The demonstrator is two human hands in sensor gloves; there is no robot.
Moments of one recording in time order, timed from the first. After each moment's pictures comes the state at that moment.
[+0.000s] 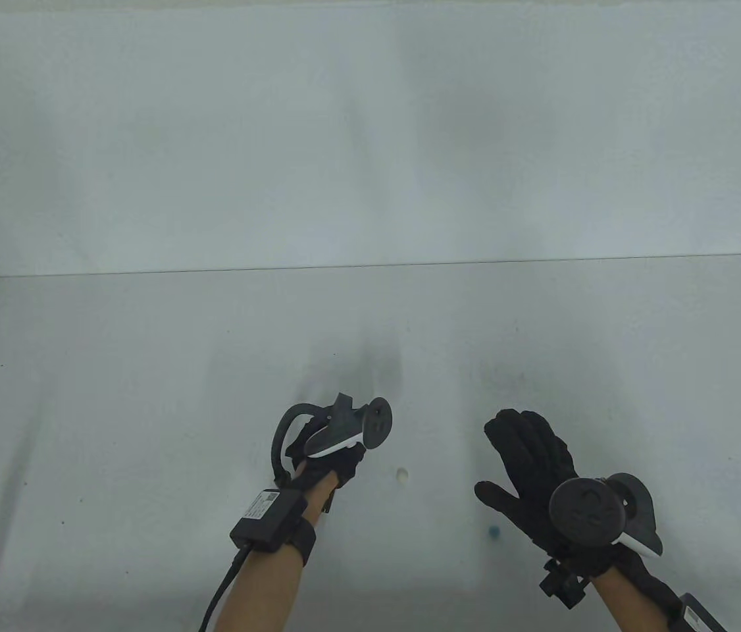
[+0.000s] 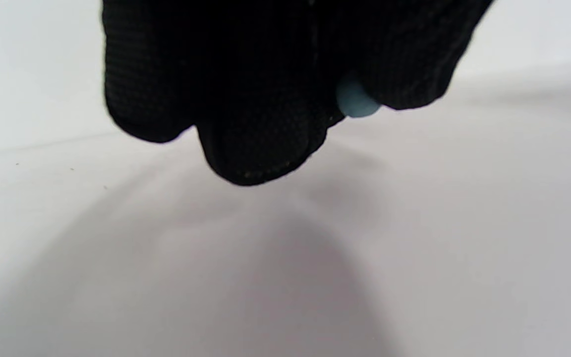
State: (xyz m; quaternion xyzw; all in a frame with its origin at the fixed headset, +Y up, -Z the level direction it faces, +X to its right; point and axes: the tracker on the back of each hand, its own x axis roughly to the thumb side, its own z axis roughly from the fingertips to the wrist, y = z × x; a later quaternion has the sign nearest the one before) left_hand -0.084 -0.717 -0.440 -0.07 -0.16 -0.05 0.98; right_hand 0.196 -0.657 -0.289 0.24 -0.08 0.94 0.23
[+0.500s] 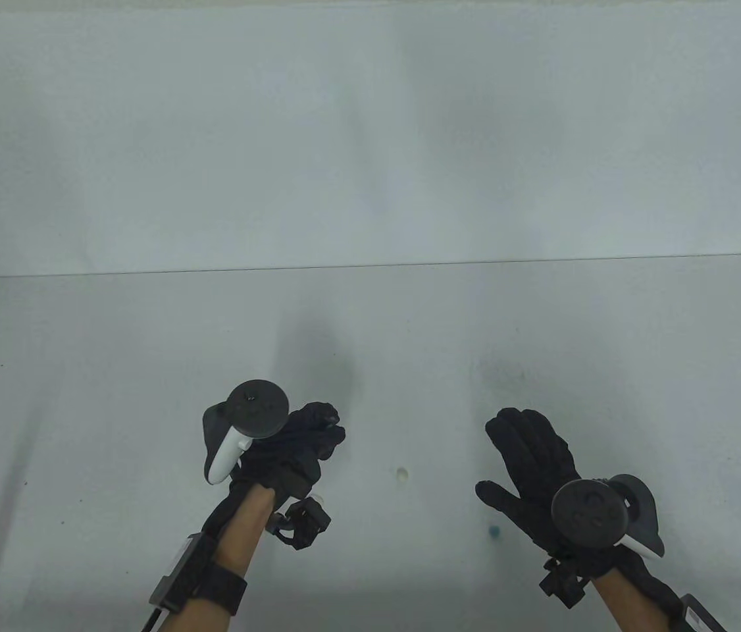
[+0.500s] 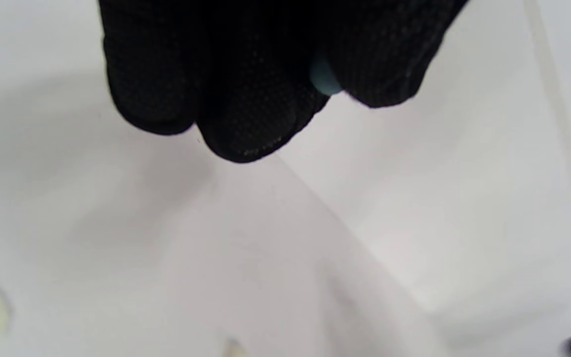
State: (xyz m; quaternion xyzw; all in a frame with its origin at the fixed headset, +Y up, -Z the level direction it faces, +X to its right) left_hand -0.175 -0.659 -0.378 -0.12 -0.10 0.45 0.88; right_hand 0.197 -0.655 -0.287 0.23 -0.09 0.94 0.24
